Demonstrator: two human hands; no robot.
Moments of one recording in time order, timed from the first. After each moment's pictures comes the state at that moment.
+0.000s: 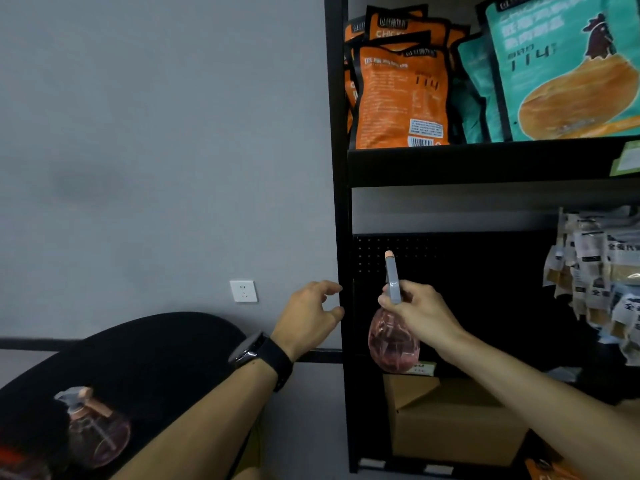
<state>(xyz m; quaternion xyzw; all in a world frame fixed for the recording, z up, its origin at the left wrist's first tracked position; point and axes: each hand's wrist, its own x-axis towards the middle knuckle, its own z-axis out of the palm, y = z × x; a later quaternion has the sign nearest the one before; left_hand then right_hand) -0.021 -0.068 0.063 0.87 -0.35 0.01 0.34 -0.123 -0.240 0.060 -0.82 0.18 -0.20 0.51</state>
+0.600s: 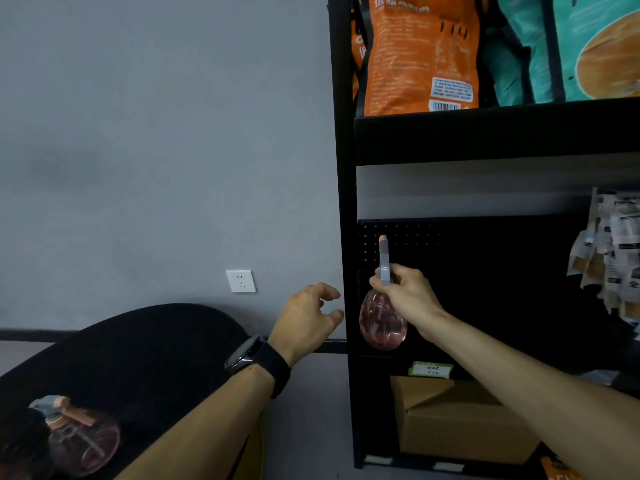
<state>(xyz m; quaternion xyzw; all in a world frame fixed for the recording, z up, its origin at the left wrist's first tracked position) 0.017 -0.080 0.030 0.88 -0.32 -0.03 0.34 -0.047 -0.258 0.030 -0.80 0.21 -0.20 0.53</state>
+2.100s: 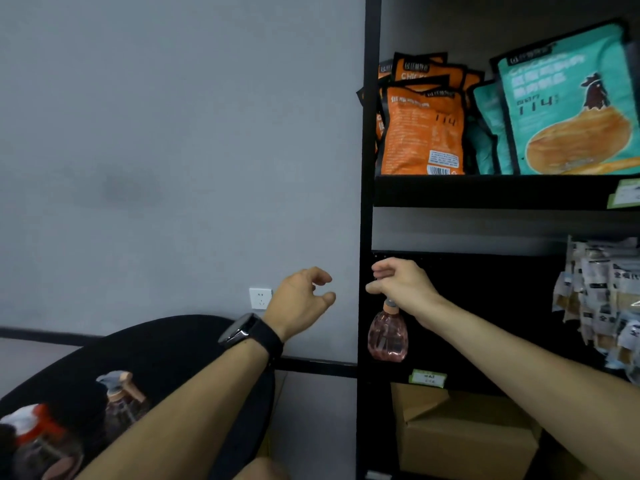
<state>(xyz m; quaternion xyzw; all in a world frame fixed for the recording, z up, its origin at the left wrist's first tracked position) -0.026 -0.017 0.111 0.88 -0.30 0.06 0.36 -0.098 -0.199 0.121 -0.85 0.17 -0.19 0.47</state>
